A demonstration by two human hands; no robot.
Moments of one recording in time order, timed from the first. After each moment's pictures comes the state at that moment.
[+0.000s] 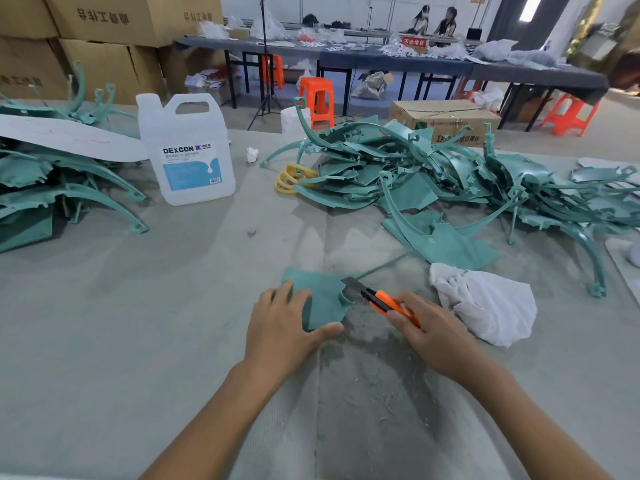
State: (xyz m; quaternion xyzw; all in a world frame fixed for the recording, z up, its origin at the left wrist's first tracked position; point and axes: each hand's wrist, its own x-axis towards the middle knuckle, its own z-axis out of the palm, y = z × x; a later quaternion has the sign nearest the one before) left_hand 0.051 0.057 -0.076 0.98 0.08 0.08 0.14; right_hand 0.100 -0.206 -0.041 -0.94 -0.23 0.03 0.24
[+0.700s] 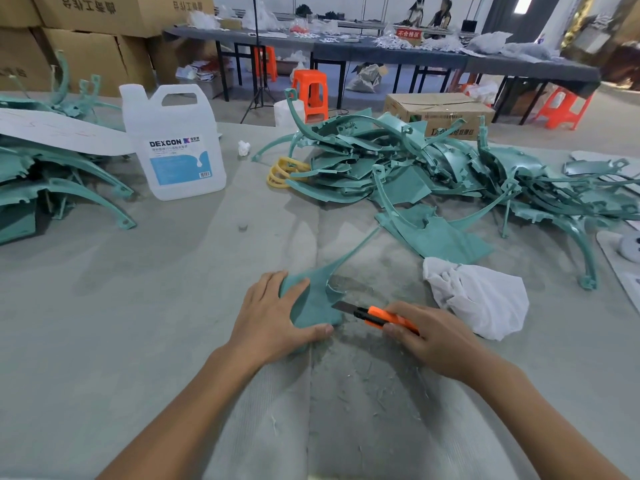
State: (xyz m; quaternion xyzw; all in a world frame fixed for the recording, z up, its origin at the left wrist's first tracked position) left_hand 0.068 0.072 -0.081 0.99 0.02 0.01 0.16; right_hand 0.103 -0.225 -0.044 -0.94 -0.28 0.08 0.17
